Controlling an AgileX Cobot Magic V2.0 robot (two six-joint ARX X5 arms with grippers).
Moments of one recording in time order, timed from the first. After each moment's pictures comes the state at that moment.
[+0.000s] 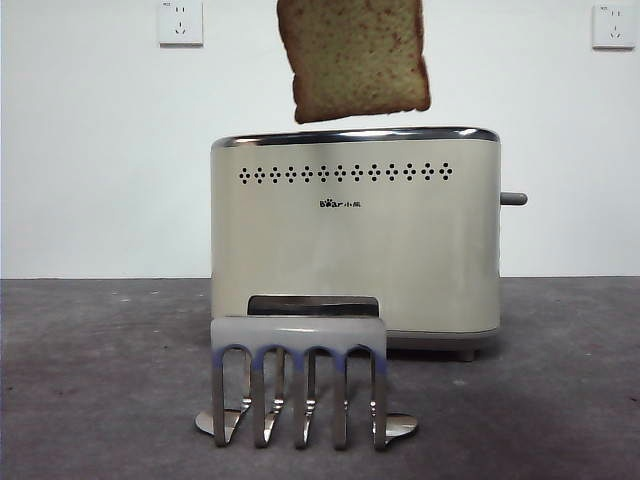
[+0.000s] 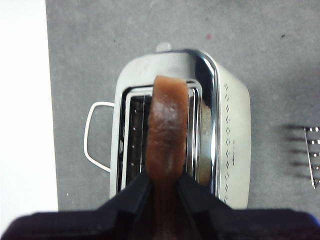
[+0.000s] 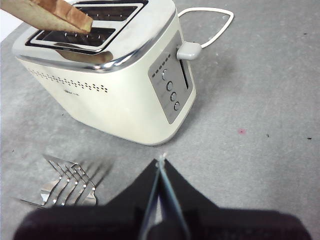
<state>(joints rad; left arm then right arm) -0.79 1.69 2.02 -1.13 -0.02 1.00 -0.02 0.39 0.61 -0.74 -0.45 0.05</state>
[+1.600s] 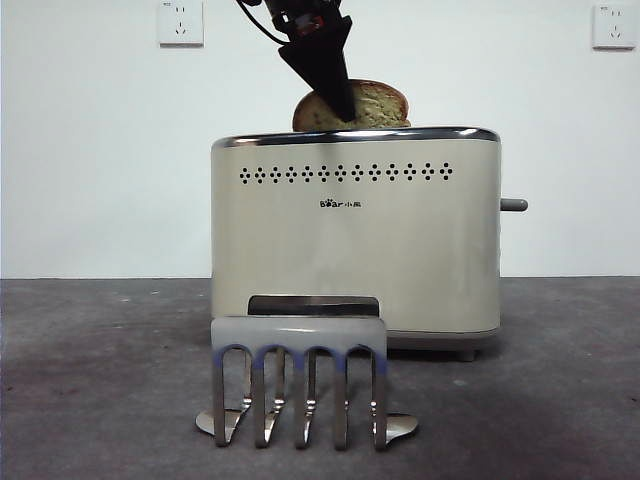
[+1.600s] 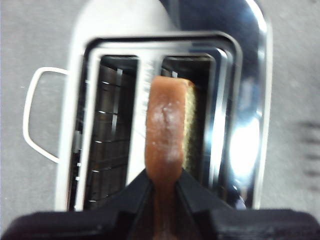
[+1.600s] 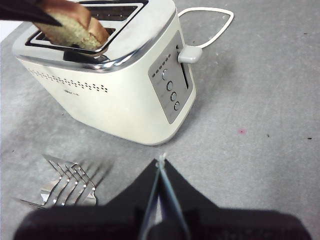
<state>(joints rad) -0.69 1.93 2.02 -1.04 0.04 0.94 -0.02 0.39 0.61 -0.74 -0.45 0.05</state>
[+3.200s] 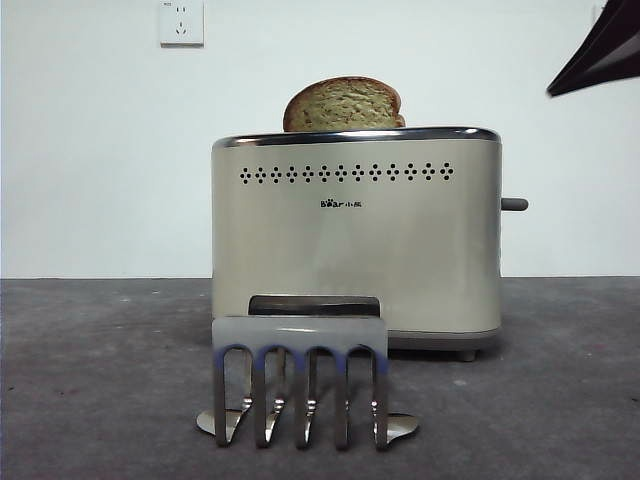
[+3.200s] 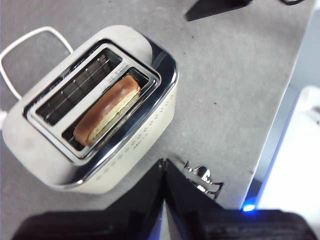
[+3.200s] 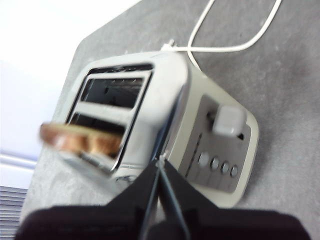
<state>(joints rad) -0.74 1.53 2.02 -1.32 0.16 0.21 -0.03 1.20 0.96 -0.42 -0.73 0.39</state>
